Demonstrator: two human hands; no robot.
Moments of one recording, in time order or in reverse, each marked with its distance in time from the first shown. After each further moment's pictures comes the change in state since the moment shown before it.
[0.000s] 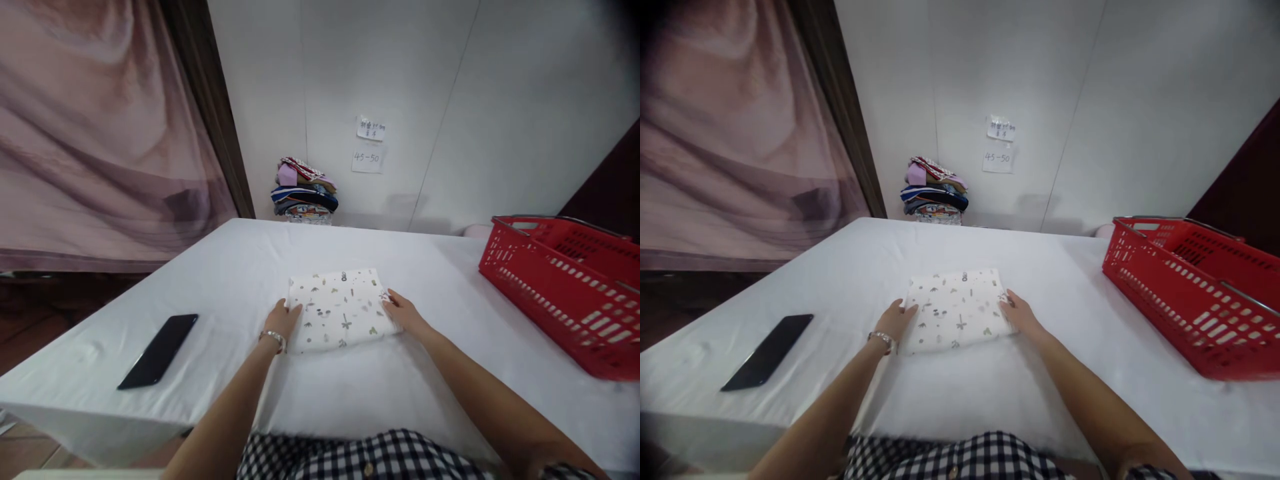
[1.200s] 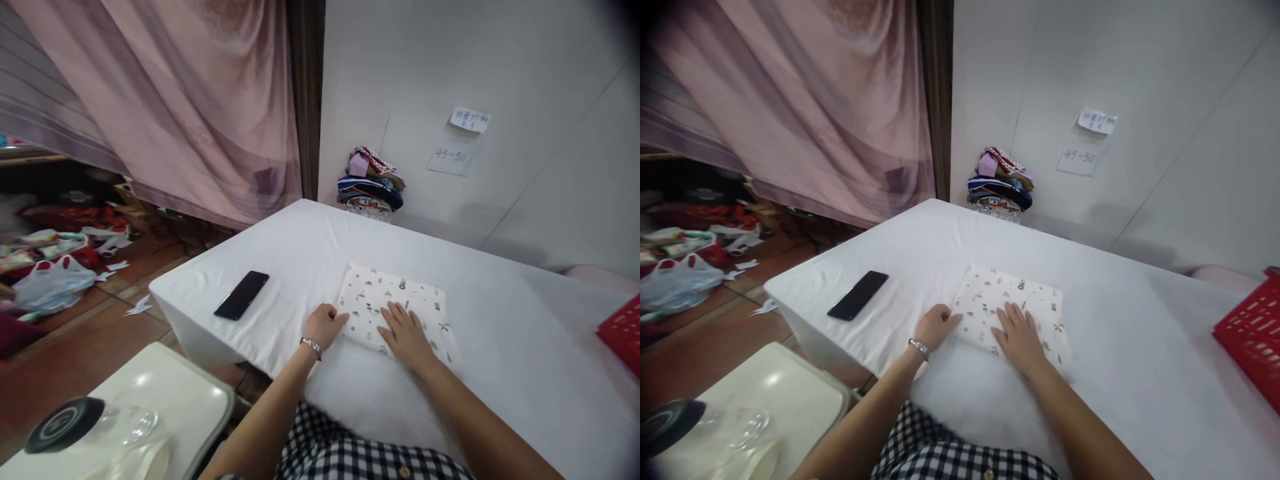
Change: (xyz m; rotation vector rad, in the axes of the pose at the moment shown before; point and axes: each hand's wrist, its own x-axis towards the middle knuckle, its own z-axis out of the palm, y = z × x) left_hand -0.055 -0.031 0.001 -0.182 0.165 0.083; right_hand -0.041 -0.079 0.094 -0.736 -0.273 -0.596
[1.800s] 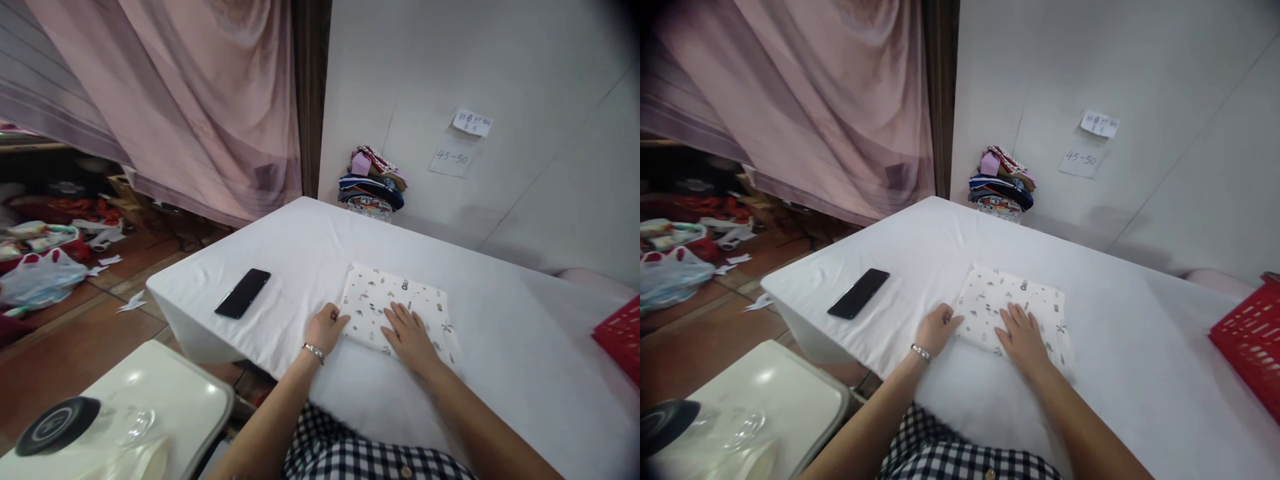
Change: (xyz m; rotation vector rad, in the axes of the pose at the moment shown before) left_hand -0.007 -0.008 0.002 -0.086 -0.006 0.010; right_hand -0.003 -0.001 0.000 -0.044 0.018 0.004
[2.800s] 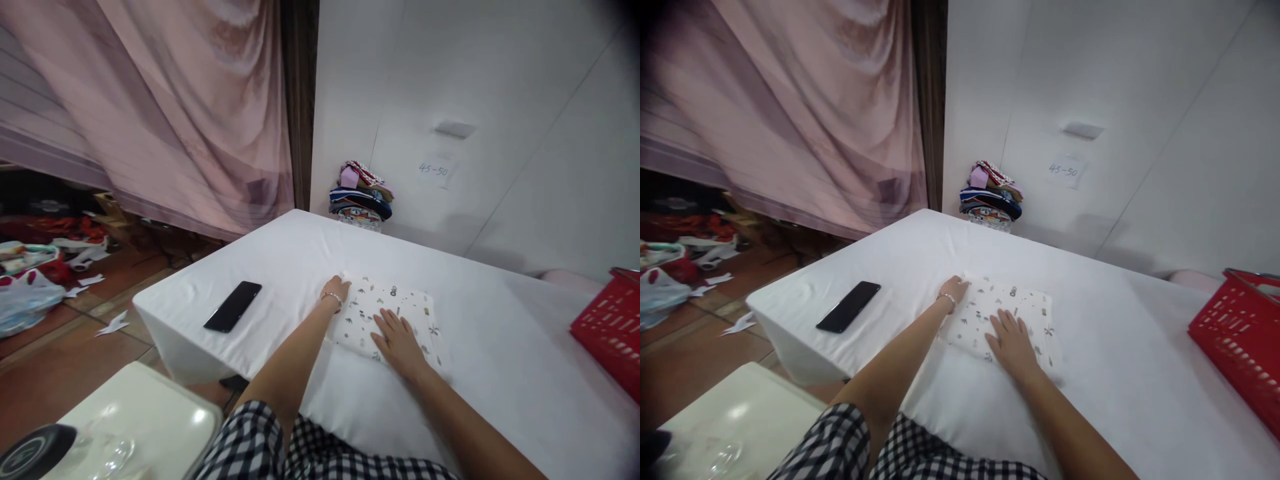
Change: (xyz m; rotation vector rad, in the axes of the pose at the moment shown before) left_hand 0.120 0.044 0.030 0.292 -0.090 -0.115; right_hand 0.001 -0.001 0.004 0.015 0.069 -0.011
